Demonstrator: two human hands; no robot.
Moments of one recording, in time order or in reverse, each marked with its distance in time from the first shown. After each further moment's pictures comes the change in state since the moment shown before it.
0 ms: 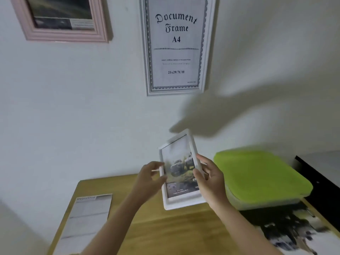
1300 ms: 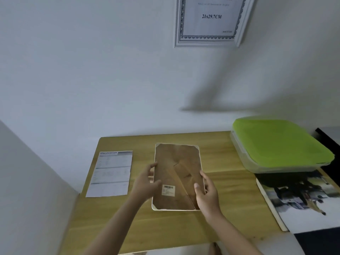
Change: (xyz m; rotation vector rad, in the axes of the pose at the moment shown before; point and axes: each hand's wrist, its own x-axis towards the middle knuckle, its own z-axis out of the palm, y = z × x) left_hand -0.072 -0.135 -0.022 -0.039 -0.030 -0.289; right_hand -0.131 0.108 0.057 -0.181 -0.058 0.426
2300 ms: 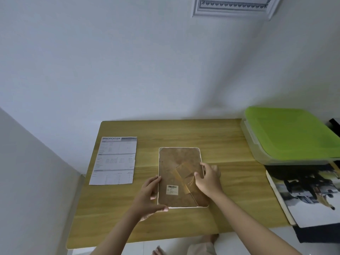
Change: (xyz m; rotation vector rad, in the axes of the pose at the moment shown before) left_hand -0.005 -0.112 0.008 0.073 -0.277 0.082; right_hand 0.055 0.027 0.024 -0.603 -0.094 0.107
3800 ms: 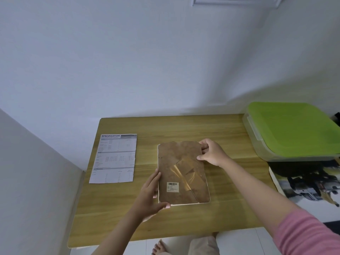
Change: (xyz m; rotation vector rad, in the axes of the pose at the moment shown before) left_hand 0.001 -0.007 0.005 0.143 0.048 0.099; right_hand 0.077 -0.027 -0.045 0.028 -0.289 -0.114
